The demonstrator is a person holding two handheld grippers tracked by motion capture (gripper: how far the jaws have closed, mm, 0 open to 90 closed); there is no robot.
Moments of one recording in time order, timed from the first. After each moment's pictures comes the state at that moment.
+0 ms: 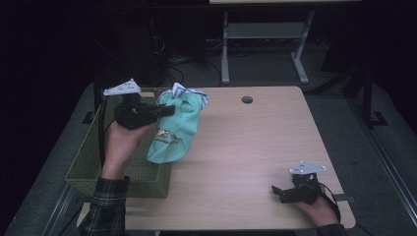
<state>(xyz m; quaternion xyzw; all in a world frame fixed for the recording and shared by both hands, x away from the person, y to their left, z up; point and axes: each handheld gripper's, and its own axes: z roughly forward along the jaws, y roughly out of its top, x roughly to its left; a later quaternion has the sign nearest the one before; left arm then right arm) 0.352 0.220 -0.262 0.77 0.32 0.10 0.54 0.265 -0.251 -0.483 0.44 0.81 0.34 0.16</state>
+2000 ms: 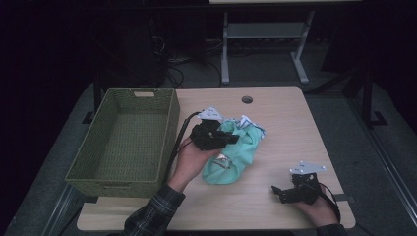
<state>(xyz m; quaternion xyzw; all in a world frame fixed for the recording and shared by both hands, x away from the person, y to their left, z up) 0.347 0.060 -0.338 0.83 0.27 0.03 0.49 0.265 -0.251 -0.483 0.44 0.81 0.34 0.16</state>
